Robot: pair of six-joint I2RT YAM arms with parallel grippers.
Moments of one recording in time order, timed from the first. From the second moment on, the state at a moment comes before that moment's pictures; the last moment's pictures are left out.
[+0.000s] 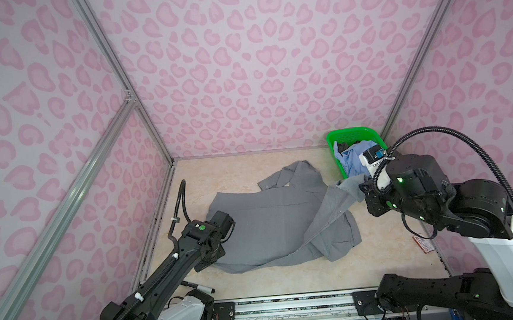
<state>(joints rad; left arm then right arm) -0.45 1.13 0.84 -1.32 -0.36 -1.01 0.82 1.17 1.91 -1.49 0.43 0.22</state>
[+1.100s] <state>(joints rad) -0.31 1.53 0.92 -1.08 -0.41 -0.83 0.58 1.52 1.88 -1.20 0.48 0.08</state>
